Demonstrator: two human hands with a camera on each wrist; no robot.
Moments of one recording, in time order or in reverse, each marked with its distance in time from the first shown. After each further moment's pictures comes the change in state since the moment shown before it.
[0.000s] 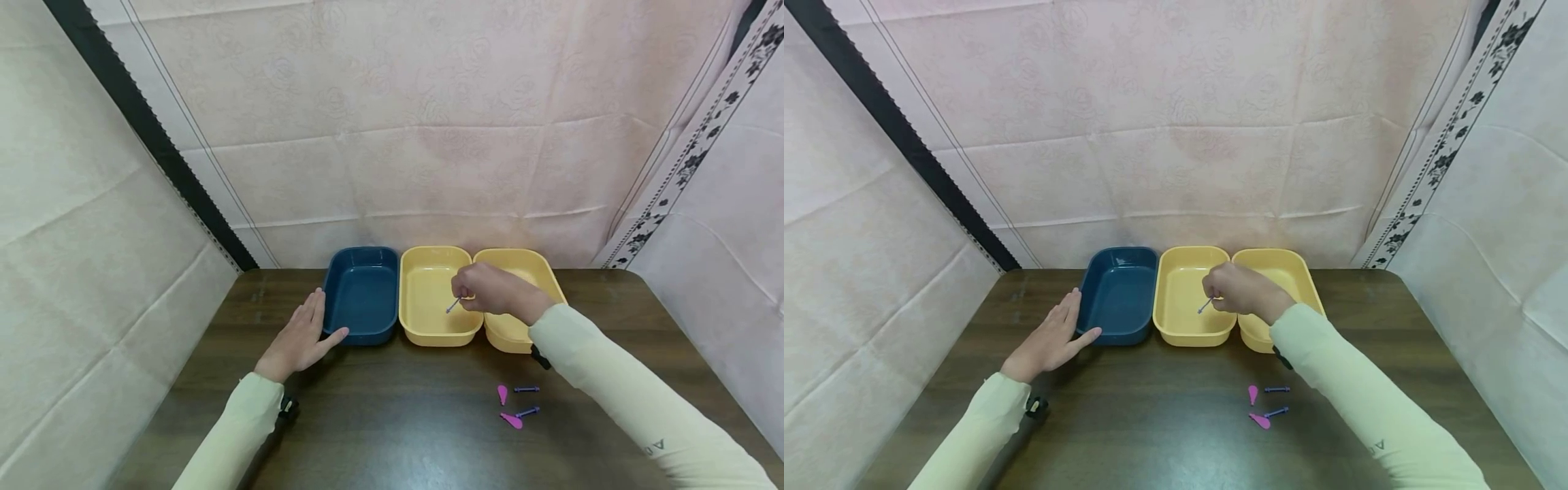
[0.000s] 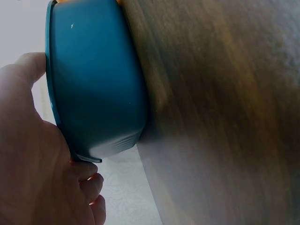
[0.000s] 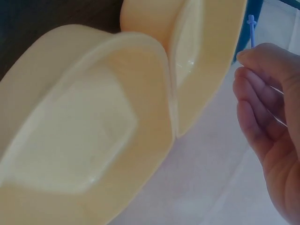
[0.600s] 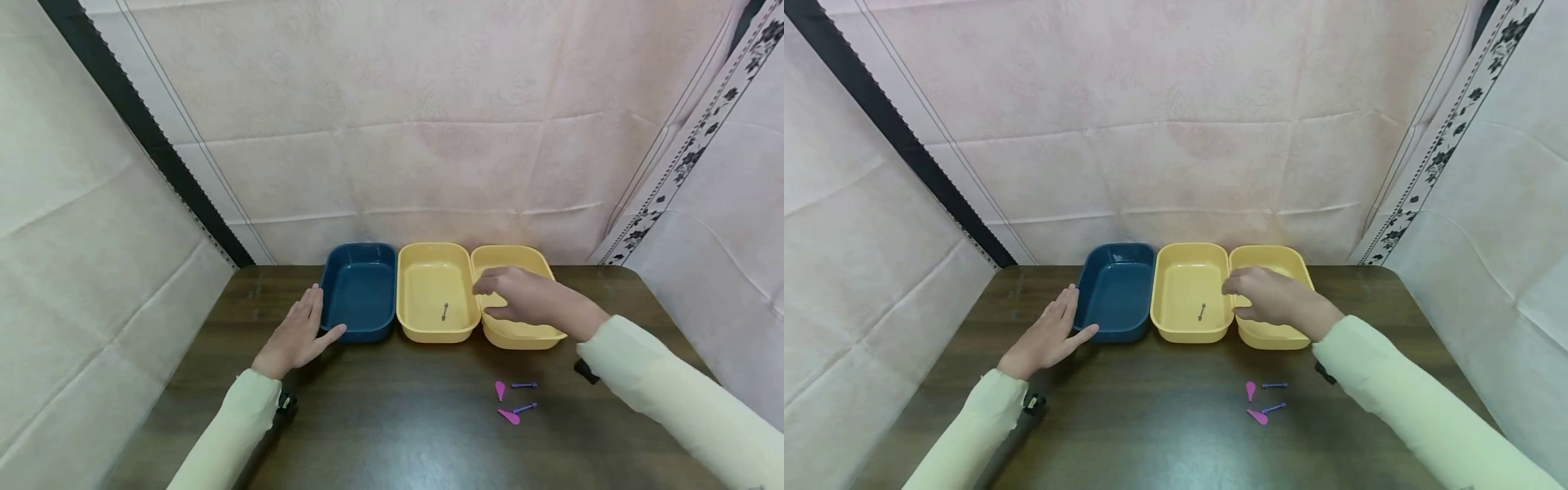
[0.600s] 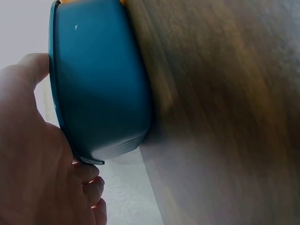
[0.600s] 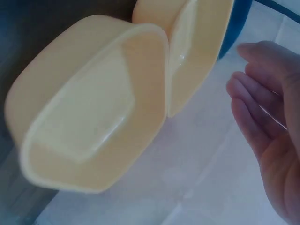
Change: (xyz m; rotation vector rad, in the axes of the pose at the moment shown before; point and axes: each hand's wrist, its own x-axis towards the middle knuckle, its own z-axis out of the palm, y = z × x) left_hand 0.000 0.000 -0.003 0.018 -0.008 0.005; right_hand -0.052 -0.021 -0.030 -0.033 -0.015 0.064
